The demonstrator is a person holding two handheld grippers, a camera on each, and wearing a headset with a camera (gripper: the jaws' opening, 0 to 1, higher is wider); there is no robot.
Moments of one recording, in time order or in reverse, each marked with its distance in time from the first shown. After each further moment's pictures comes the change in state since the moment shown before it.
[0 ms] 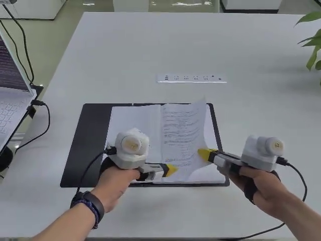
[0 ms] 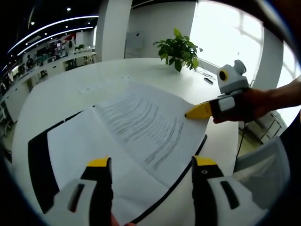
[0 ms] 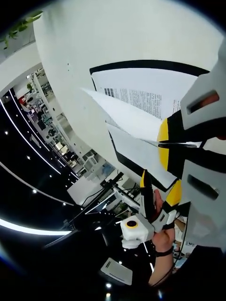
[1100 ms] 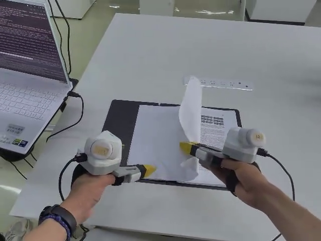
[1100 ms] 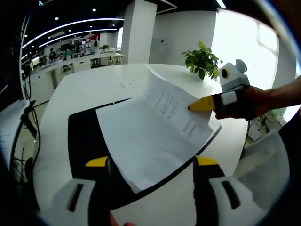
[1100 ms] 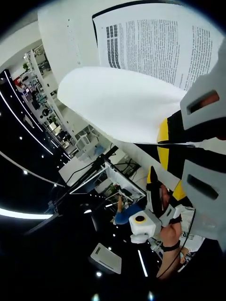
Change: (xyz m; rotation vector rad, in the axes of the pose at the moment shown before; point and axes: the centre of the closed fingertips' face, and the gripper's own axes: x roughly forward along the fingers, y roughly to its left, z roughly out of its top) left arm -0.110 0.079 -0.054 -0.114 -0.063 0.179; right arm 0.095 0.113 -0.009 -0.063 0.070 0.179
